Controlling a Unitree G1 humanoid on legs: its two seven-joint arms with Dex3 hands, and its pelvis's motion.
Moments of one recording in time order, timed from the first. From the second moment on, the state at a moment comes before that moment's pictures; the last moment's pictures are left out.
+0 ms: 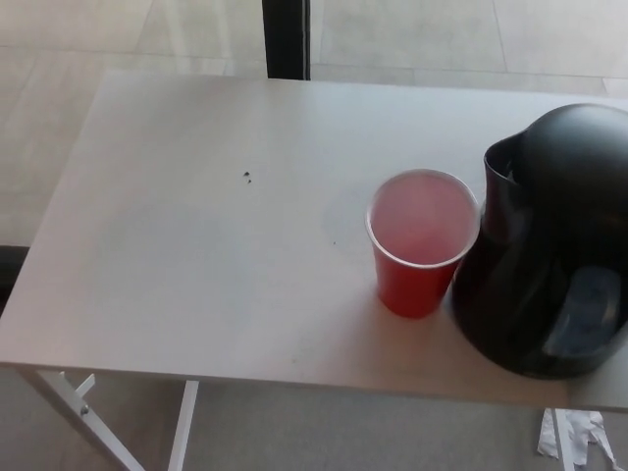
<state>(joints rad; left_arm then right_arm) -0.05 0.76 0.45 1.19 -0.26 -0.20 -0.41 -0.12 -0.39 -0.32 -0.18 -0.30 0.52 0.17</state>
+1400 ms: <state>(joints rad) -0.04 0.76 0.46 1.21 -0.26 -0.20 -0.41 0.23 -0.65 -1.10 -0.01 0.19 0.53 0.51</state>
